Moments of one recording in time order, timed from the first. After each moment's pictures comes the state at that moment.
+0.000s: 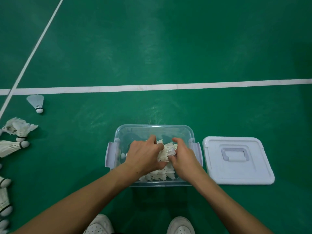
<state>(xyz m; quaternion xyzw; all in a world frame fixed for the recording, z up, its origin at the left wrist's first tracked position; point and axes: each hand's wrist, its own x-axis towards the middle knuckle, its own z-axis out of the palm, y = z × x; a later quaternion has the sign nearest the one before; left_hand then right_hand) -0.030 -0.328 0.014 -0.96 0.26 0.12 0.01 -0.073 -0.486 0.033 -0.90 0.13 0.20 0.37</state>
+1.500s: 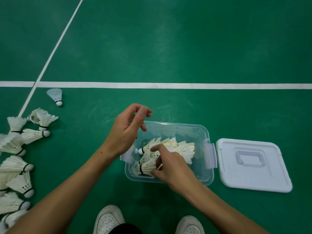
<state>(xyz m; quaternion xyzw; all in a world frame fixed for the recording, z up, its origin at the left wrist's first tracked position) -0.010 -0.243 0.081 -0.80 0.07 0.03 -0.60 -0.089 -0.425 0.044 -0.91 -0.08 0.22 0.34</state>
